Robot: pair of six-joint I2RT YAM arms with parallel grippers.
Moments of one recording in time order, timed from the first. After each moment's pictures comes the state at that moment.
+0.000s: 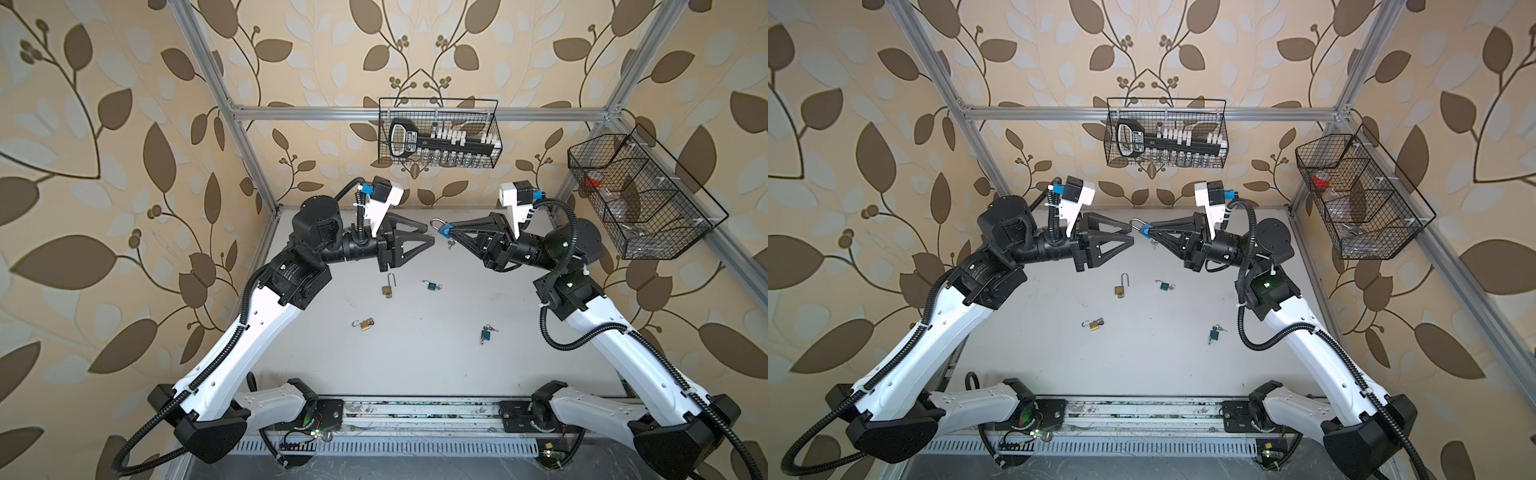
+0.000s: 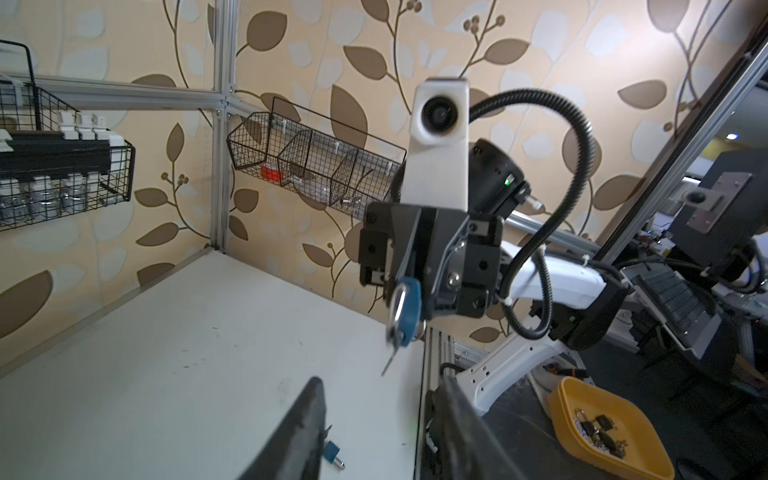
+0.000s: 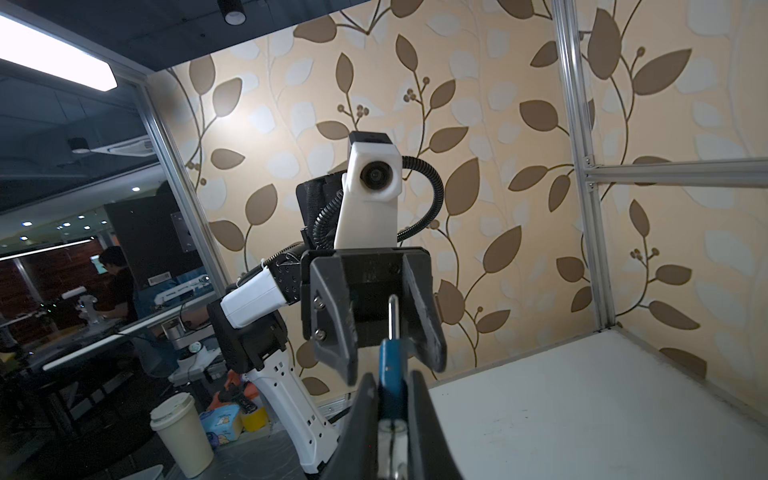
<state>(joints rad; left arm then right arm) -0.57 1.18 1.47 -0.29 0.78 -0.30 0.45 1.13 1.19 0.35 -0.88 0.57</state>
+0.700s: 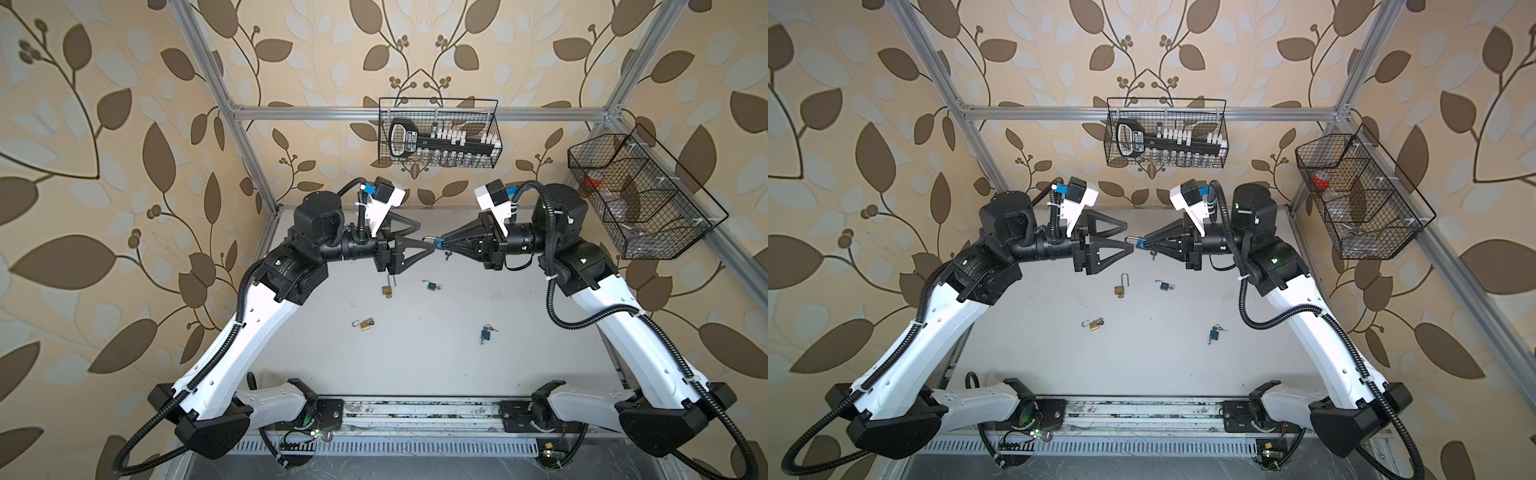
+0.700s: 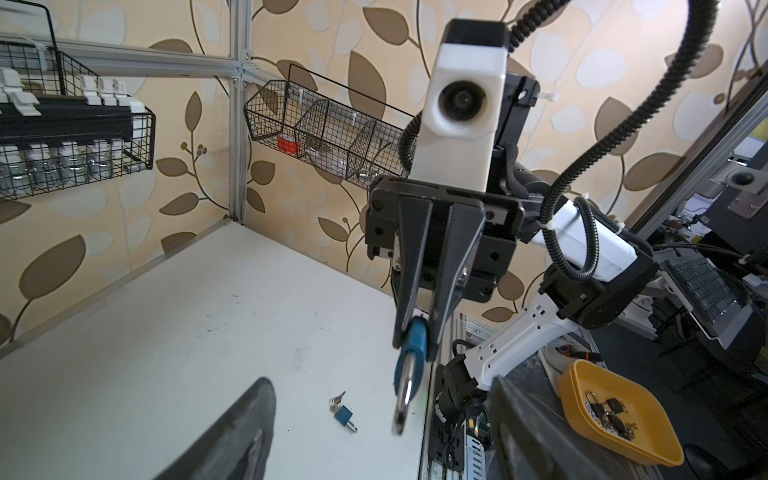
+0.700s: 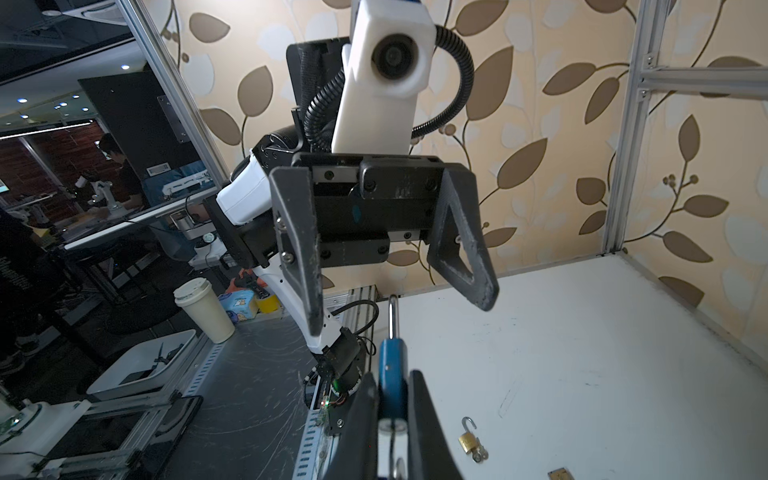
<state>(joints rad) -0.57 1.21 1.56 -0.47 0.77 -0.20 0.43 1.25 1.49 -0.35 -1.08 0.10</state>
